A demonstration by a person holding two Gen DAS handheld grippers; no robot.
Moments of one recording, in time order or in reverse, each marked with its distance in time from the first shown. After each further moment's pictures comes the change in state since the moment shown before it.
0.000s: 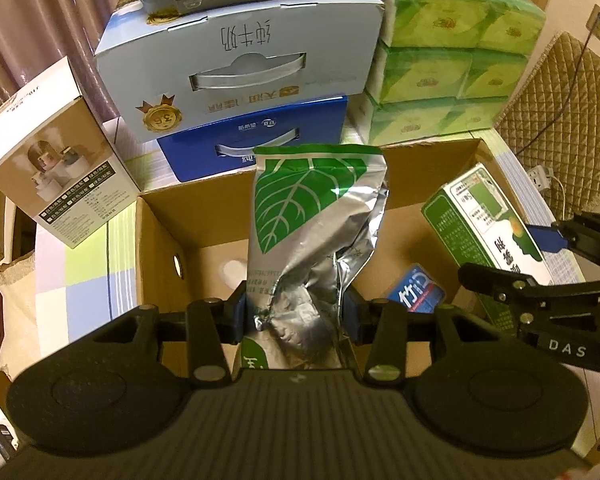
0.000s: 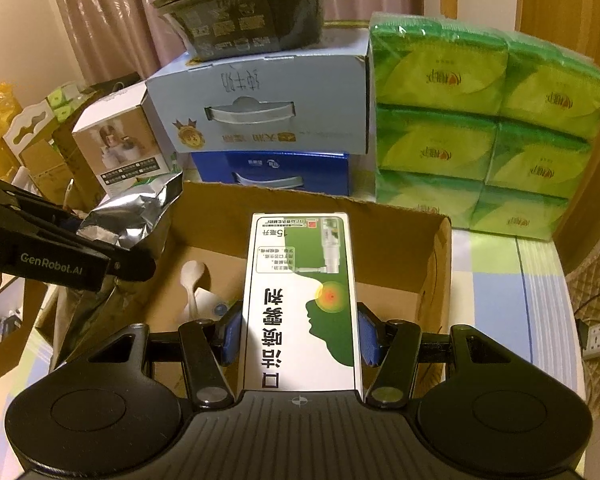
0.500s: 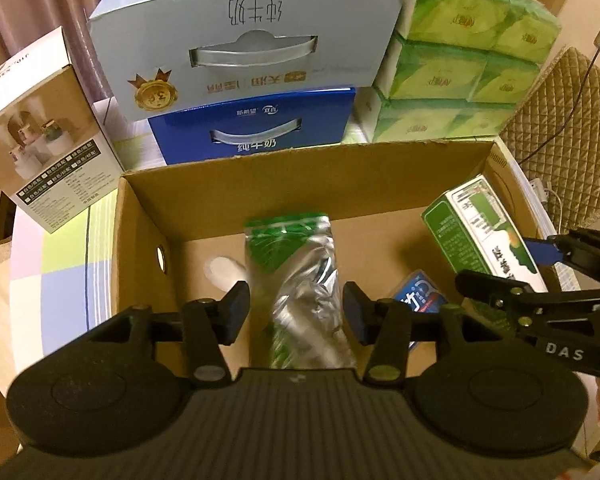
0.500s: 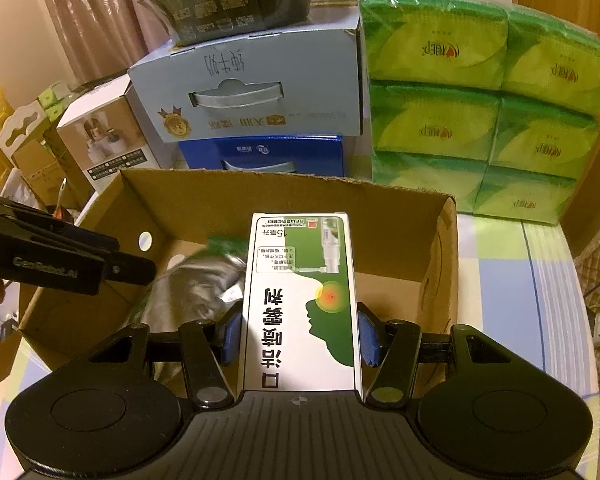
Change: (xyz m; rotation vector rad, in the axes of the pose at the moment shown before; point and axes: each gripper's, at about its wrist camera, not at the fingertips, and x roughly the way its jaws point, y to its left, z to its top) left arm 0.022 0.010 -0.001 -0.054 -0.002 -0.040; right arm 0.021 -0.008 -0.005 0.031 0.023 -0.002
